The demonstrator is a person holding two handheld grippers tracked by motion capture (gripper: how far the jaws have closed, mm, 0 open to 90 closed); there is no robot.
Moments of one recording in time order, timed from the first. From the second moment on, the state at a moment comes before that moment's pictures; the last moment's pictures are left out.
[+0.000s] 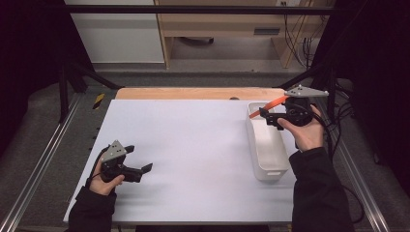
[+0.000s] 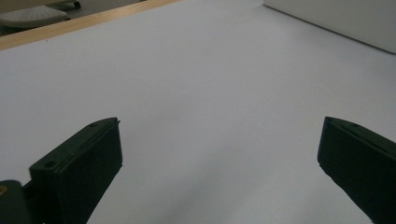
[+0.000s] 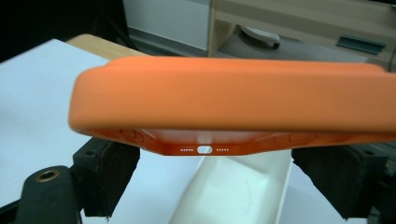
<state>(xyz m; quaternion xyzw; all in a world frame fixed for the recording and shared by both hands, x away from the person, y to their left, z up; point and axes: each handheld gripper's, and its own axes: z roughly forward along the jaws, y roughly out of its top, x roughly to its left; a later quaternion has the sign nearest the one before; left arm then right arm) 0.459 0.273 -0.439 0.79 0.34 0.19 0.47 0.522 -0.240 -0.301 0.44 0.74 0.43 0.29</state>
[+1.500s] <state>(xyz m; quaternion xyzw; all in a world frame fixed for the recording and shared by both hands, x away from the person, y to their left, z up) 0.460 0.266 -0.445 0.81 0.33 0.18 0.45 0.597 -0.227 -0.340 0.56 0.70 0.33 0.31</state>
